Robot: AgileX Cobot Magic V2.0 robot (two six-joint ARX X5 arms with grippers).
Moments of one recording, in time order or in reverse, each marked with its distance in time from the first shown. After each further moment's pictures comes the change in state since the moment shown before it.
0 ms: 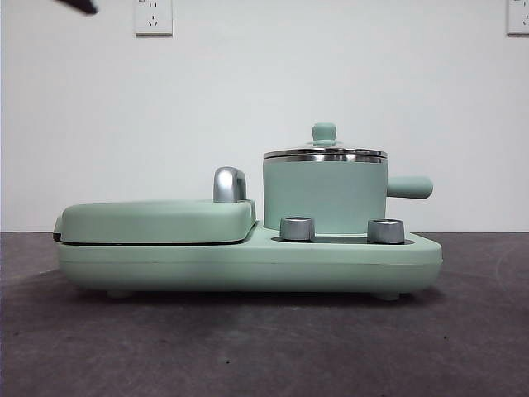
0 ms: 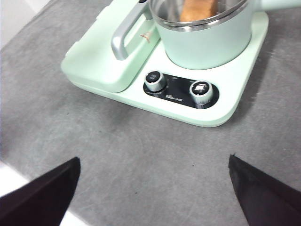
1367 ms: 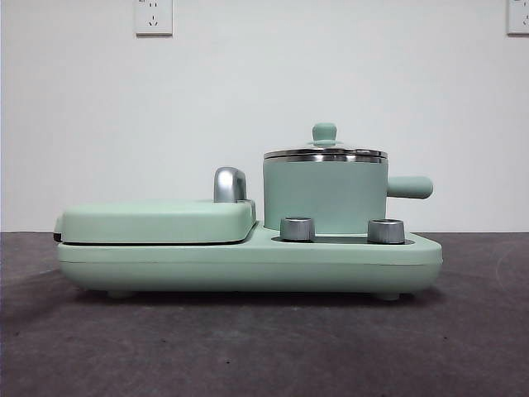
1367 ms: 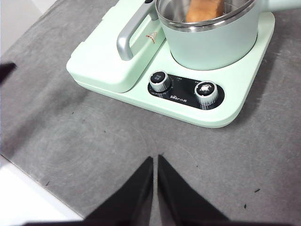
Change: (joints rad) left arm 0.360 -0.750 -0.965 0.725 -0.082 -0.010; right arm 0.000 0.000 0.000 0.005 -0.008 0.000
